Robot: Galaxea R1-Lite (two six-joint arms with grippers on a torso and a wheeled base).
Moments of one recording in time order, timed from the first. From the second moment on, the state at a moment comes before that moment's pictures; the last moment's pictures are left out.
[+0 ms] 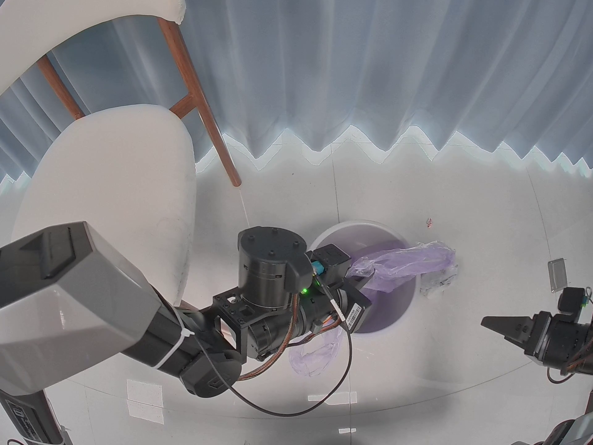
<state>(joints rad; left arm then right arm) -0.81 2.09 -0.94 -0.97 -0.06 0.14 0.27 1.05 -0.33 -0.18 0.04 0.75</state>
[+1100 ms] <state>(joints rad) -0.82 2.08 -0.89 -1.00 -0.06 0.13 0.11 1.74 -0.61 -0.59 0.01 0.77</state>
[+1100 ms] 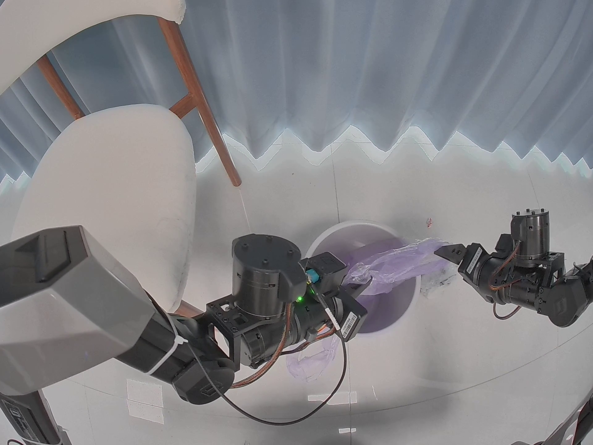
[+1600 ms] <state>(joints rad) -0.82 2.07 -0.88 -1.00 -0.06 0.13 0.18 1.82 -0.69 -0.60 0.01 0.82</state>
